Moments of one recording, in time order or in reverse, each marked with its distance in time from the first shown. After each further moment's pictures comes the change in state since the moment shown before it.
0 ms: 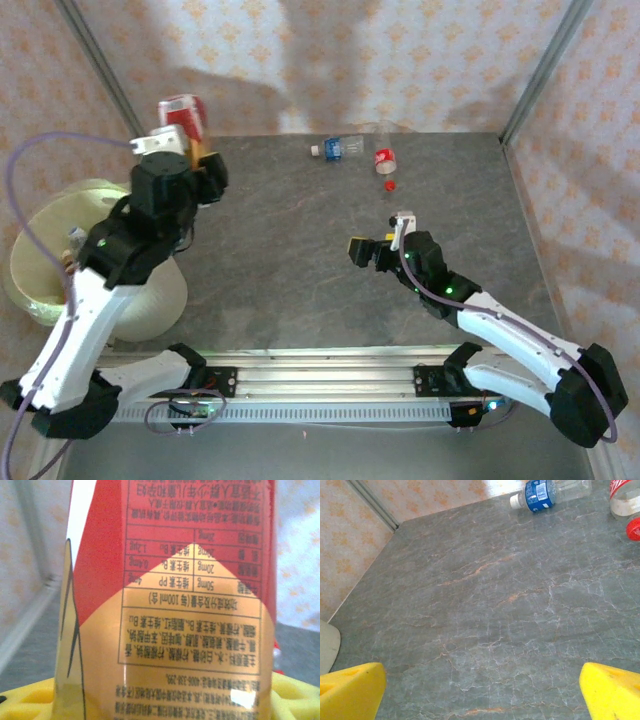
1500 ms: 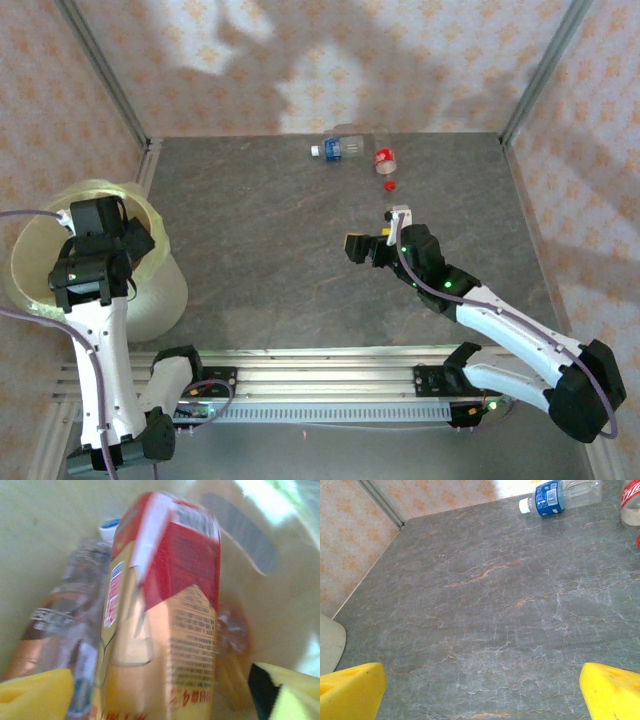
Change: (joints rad) left arm 0.767 -0.167 -0.259 -0.343 0.257 0.066; right arm 0.012 0.024 0.071 -0.054 -0.006 -0.022
